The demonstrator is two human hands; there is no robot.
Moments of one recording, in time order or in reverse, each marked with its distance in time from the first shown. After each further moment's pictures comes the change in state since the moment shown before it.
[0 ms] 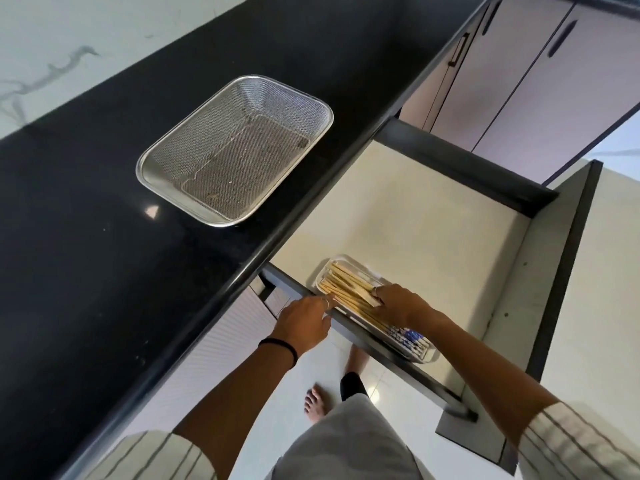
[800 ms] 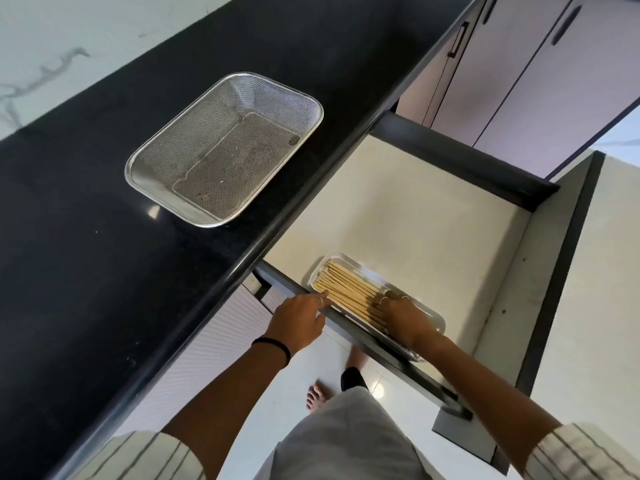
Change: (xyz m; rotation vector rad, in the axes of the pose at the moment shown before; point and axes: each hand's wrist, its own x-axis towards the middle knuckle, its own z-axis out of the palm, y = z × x) left_hand 0.001 0.002 0.003 -0.026 0.054 -0.023; right_hand -0.015 0.026 0.036 0.035 0.156 -0.091
